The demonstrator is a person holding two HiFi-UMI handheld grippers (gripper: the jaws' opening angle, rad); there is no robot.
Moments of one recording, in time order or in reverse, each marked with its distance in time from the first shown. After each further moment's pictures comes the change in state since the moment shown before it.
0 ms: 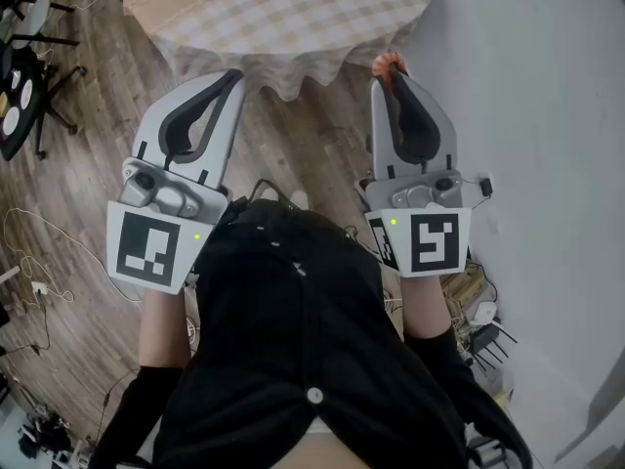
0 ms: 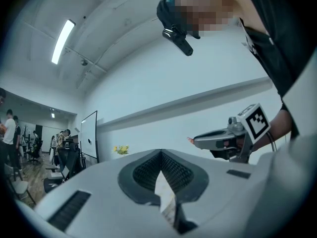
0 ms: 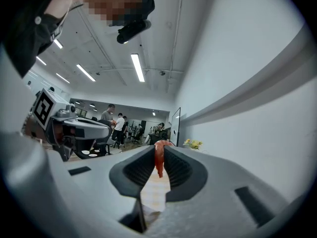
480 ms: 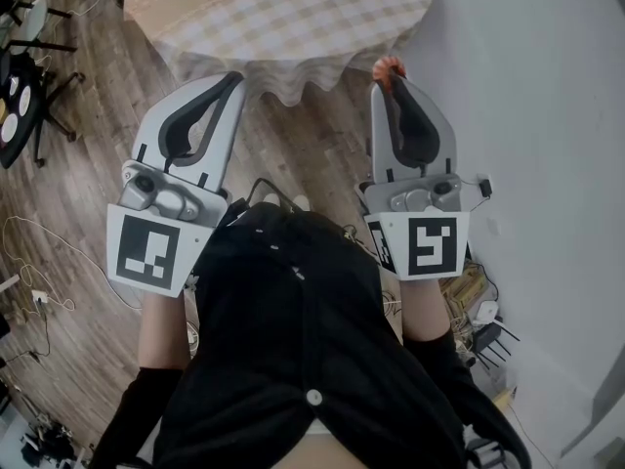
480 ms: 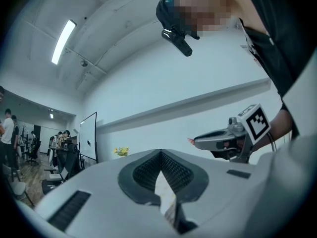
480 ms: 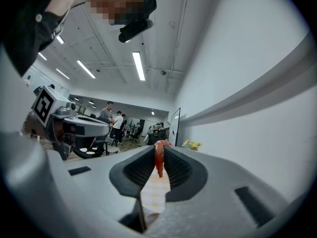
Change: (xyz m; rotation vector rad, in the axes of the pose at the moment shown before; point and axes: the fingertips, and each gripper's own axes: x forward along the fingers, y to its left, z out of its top) left arm -0.008 0.017 -0.001 0.006 -0.022 -0.016; right arm 0.010 0.014 0.004 -0.038 0.007 -0.024
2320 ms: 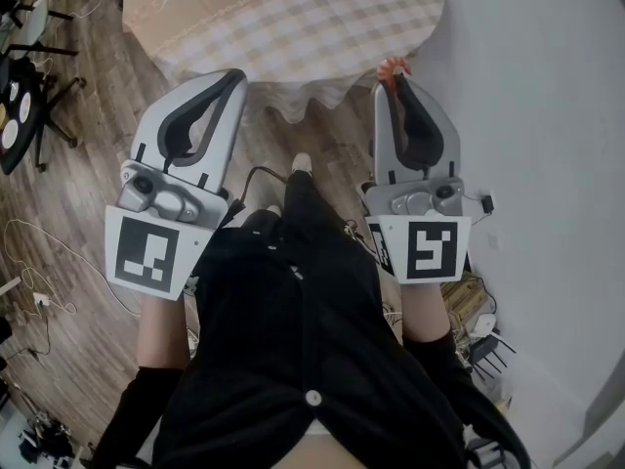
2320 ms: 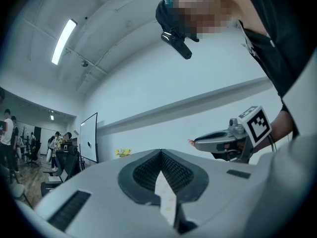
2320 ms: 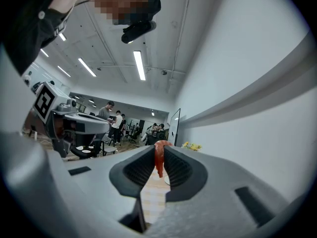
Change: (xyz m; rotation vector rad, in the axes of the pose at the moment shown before) left arm 0.042 0.039 -0.008 0.009 -0.017 0.012; right arm 0.054 -0.021 -0.009 -0.027 -0.015 0.000
